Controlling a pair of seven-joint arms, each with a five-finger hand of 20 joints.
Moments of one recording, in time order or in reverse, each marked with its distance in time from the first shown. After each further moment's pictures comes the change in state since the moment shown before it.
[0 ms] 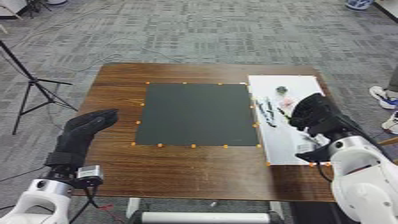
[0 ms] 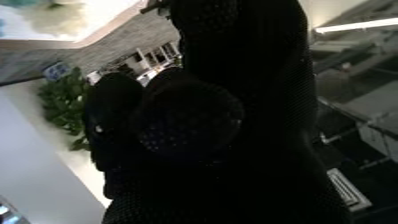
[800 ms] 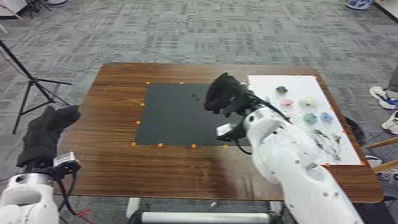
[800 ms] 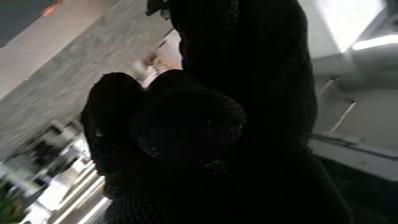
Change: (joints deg) left arm -3.8 5.5 -0.3 9.2 -8.9 15.3 4.8; right arm 27.7 -8.1 -32.3 12.4 2.7 -1.2 0.3
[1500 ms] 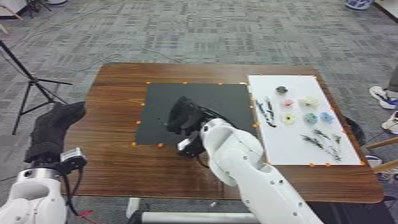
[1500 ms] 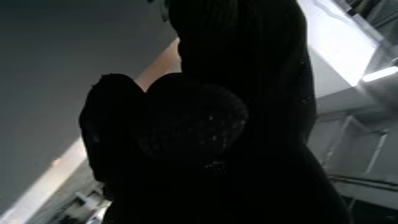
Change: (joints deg) left arm -2.6 0.6 3.2 -0.1 -0.6 1.7 -0.6; right arm 5.7 -9.2 -11.4 14.0 7.4 2.6 5.1
